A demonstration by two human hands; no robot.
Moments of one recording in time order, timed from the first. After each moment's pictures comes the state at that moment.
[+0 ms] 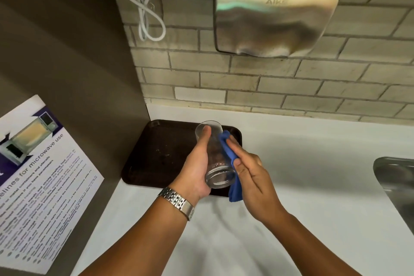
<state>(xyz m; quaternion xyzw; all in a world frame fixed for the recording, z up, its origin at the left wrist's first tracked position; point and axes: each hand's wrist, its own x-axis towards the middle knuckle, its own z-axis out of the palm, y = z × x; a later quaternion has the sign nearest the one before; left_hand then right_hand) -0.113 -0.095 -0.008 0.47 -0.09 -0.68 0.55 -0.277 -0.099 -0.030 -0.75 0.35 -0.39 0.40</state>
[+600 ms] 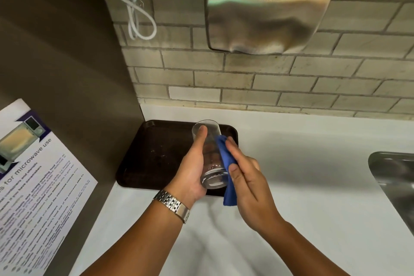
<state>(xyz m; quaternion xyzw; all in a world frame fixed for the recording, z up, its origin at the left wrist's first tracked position) -0.114 -0.096 -0.012 0.47 -0.10 -0.68 0.55 -0.278 -0.084 -0.034 -0.74 0.37 -0.39 0.39</state>
